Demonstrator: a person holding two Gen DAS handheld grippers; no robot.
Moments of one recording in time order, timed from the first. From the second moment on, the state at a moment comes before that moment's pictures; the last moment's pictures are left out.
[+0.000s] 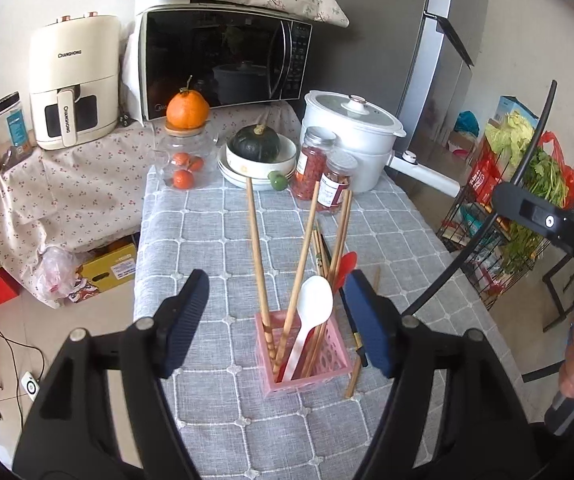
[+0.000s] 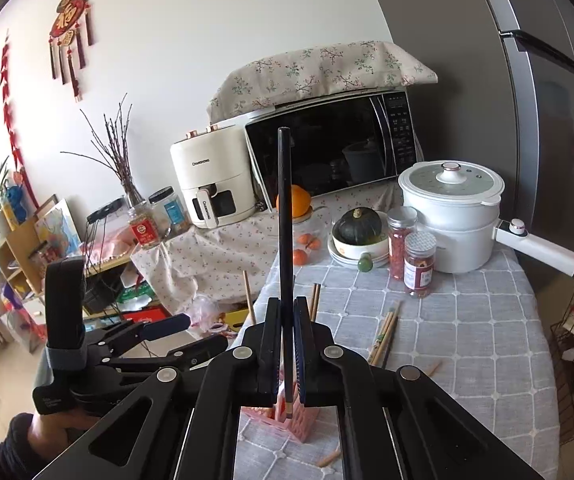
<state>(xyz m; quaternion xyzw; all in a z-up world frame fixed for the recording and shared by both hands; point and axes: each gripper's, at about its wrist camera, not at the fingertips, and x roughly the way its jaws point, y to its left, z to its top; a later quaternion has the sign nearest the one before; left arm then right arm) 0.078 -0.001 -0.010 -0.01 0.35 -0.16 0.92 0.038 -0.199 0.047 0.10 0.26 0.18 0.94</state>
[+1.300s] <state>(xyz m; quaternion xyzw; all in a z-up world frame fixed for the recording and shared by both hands) 0.076 0.000 -0.043 -0.04 0.43 -0.17 0.89 0.098 -0.277 -0.072 0.18 0.40 0.01 0.90</state>
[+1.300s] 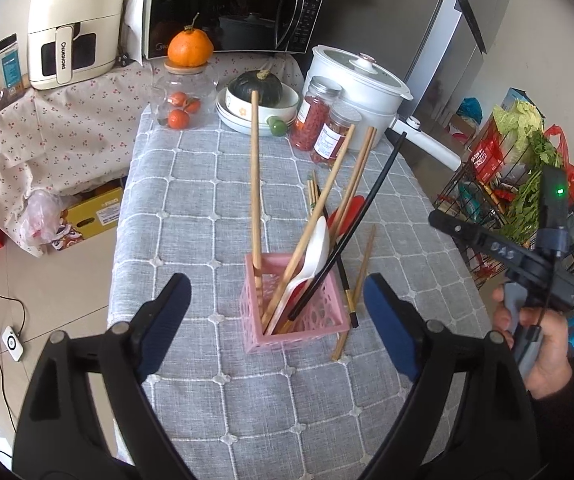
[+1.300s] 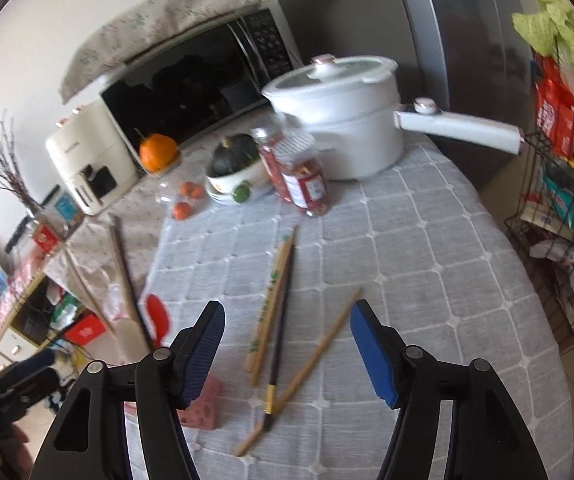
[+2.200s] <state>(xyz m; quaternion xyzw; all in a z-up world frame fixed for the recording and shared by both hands) 0.061 -0.020 -0.037 0.00 0.41 -0.17 0.89 0.152 -0.250 -0.185 0.05 0.52 -0.04 0.85</state>
